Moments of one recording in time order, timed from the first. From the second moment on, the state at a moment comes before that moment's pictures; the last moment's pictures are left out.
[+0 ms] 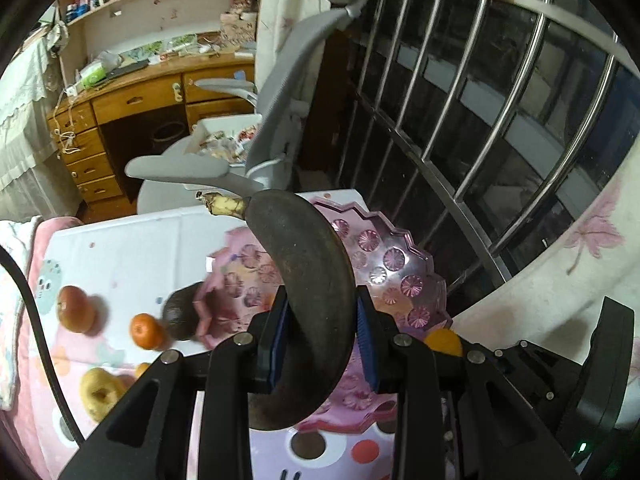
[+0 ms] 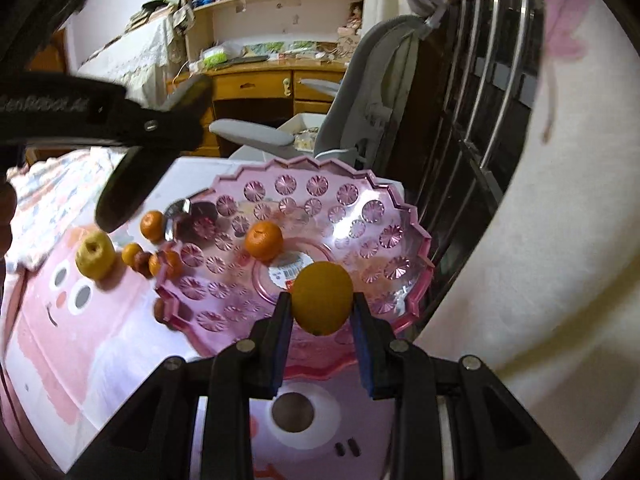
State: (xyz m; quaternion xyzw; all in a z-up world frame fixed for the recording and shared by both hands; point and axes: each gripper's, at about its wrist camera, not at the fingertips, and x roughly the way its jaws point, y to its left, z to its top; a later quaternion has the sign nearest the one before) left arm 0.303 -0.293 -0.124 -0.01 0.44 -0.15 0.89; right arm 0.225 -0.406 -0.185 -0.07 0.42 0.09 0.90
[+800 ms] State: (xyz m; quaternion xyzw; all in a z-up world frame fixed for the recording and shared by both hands) left arm 0.342 -0.316 -0.193 -0.06 0.53 -0.14 0.83; right arm 0.252 -0.427 -0.226 -0.05 0.46 0.12 0.88
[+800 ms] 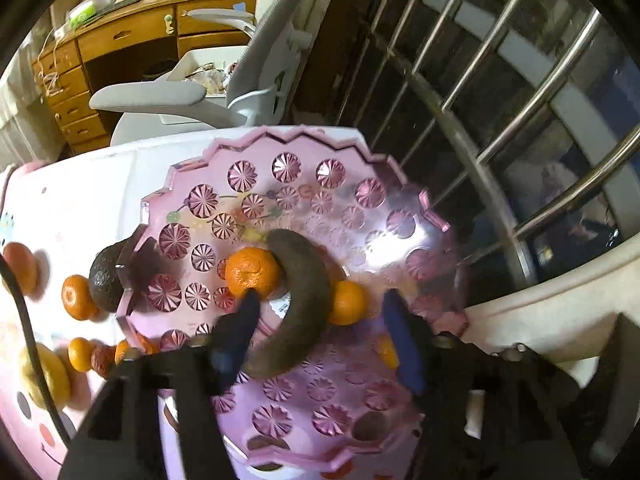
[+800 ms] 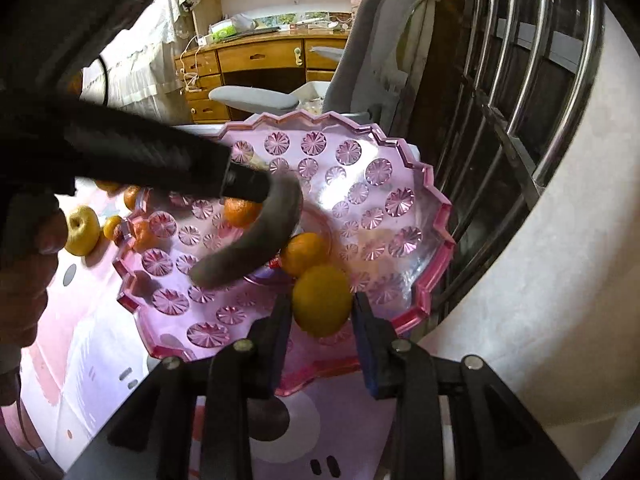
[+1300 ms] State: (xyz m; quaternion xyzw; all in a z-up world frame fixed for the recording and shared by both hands) left arm 0.283 -0.245 -0.178 -0.11 0.56 -0.10 0.82; right arm 0.235 -0.435 -0.214 0.01 0.49 0.10 0.87
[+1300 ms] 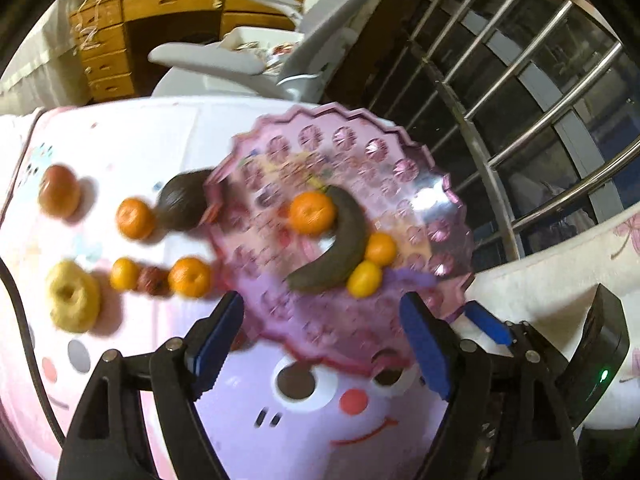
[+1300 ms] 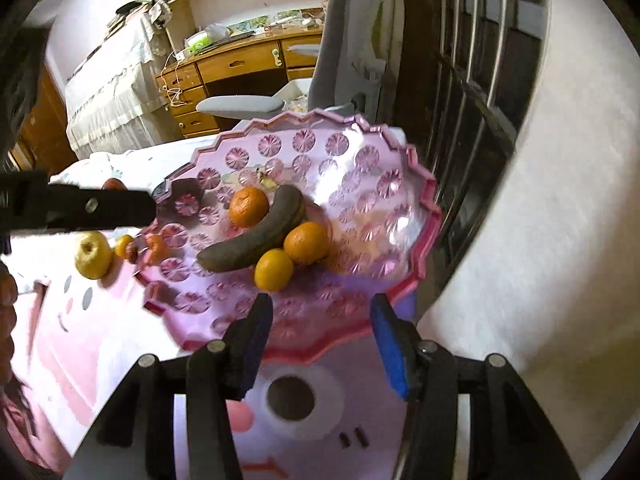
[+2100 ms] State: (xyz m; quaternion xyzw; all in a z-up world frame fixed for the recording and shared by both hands) left arm 0.179 -0.093 -0.189 -0.13 0.60 -0.06 0.79; right arm 0.172 -0.354 -0.210 0.12 0.58 0.08 0.80
